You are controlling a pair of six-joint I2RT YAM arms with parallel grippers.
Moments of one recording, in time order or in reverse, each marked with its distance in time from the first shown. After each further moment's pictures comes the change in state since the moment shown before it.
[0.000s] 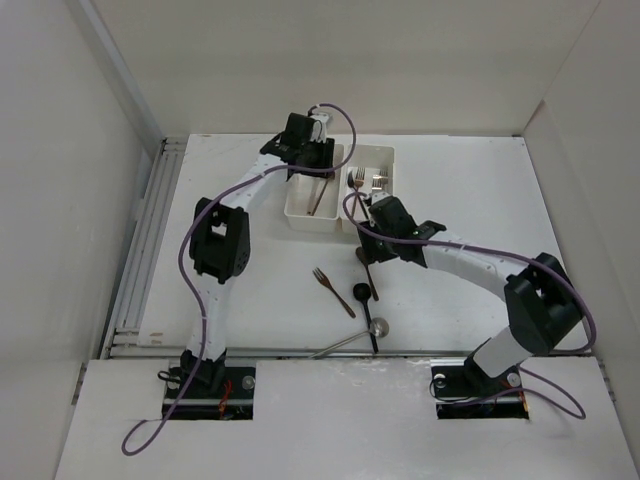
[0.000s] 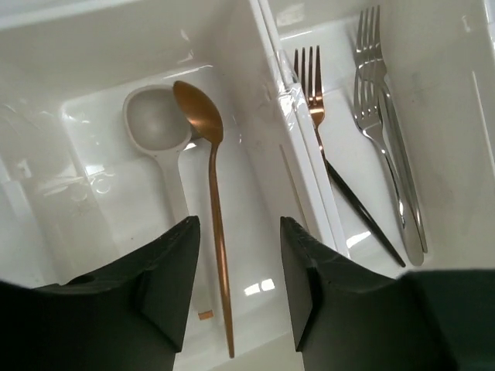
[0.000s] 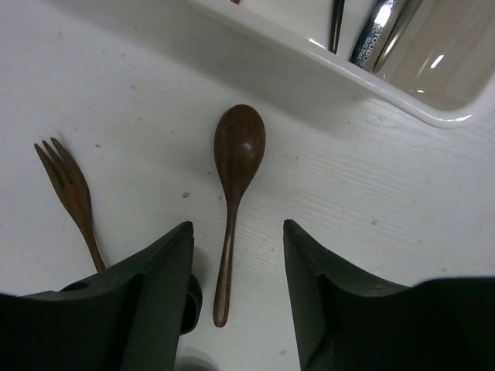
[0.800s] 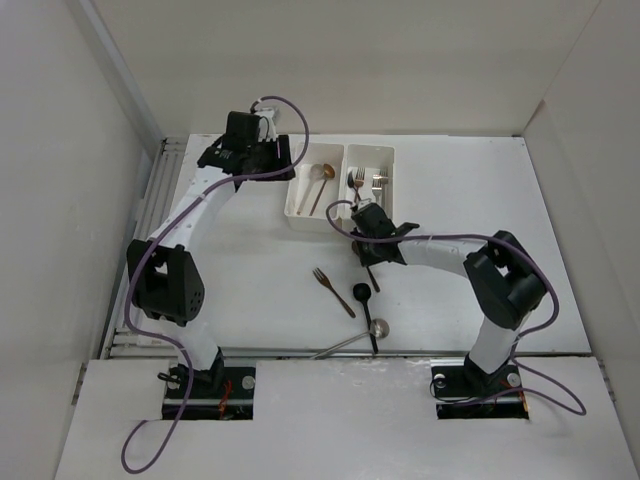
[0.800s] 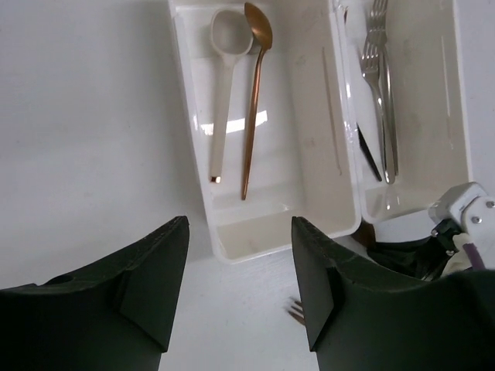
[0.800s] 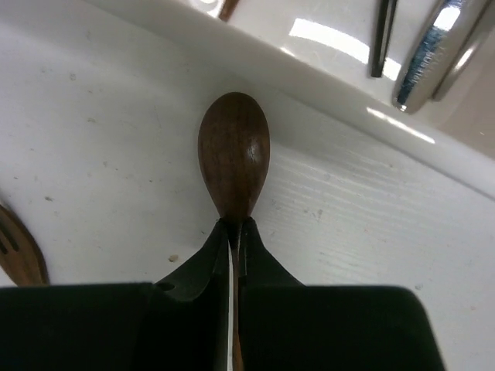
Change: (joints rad) left arm 0.128 -0.492 -0.370 -0.093 0.015 -0.075; right arm 0.022 0.242 0.044 0.106 0.039 0.021
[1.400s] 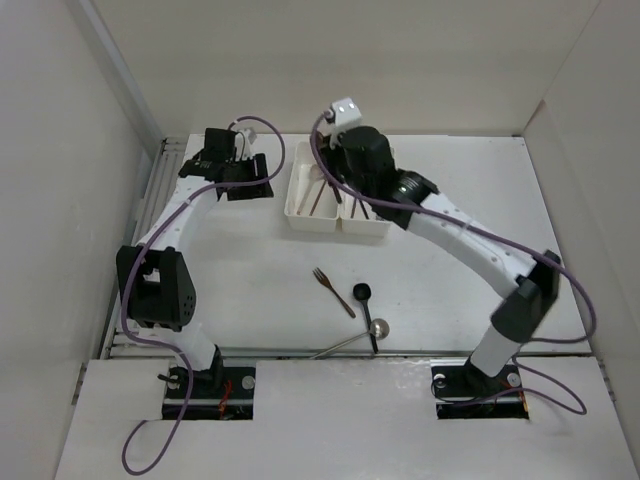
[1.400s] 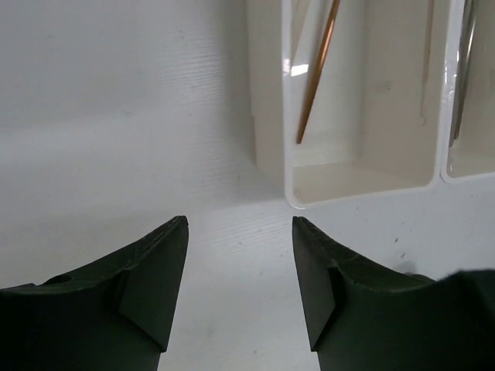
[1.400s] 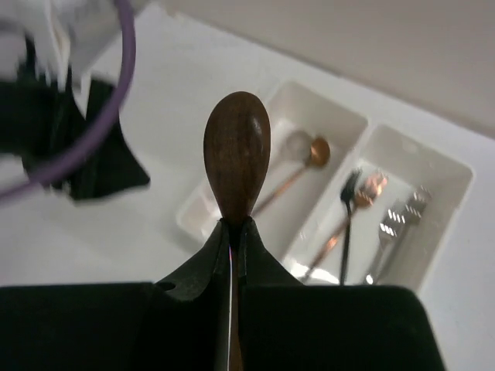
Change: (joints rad) left arm 0.121 -0.066 -0.175 -0.056 0.050 0.024; right arm 0.130 -0.161 0.565 -0.089 0.154 -0.204
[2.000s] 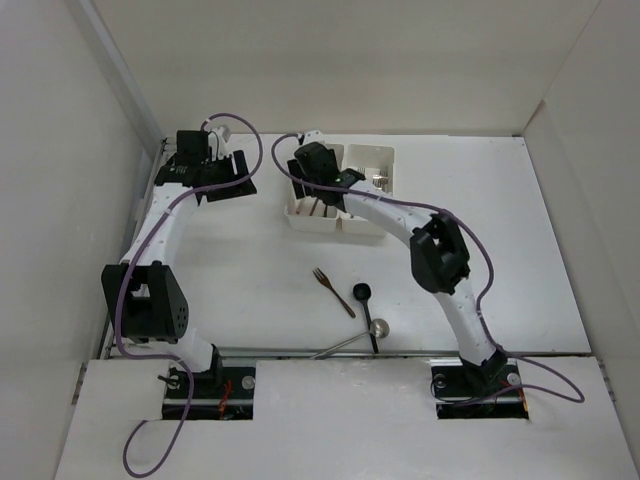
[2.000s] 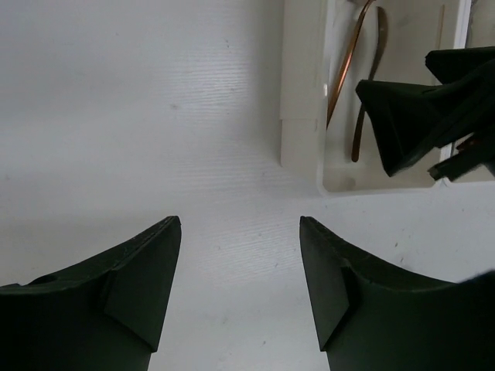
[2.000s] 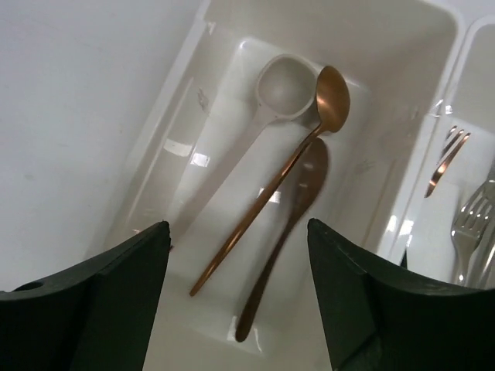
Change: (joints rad) left arm 0.130 -0.096 -0.050 -0.001 0.042 0.000; right arm -0.068 0.704 0.449 -0.035 0.106 0.108
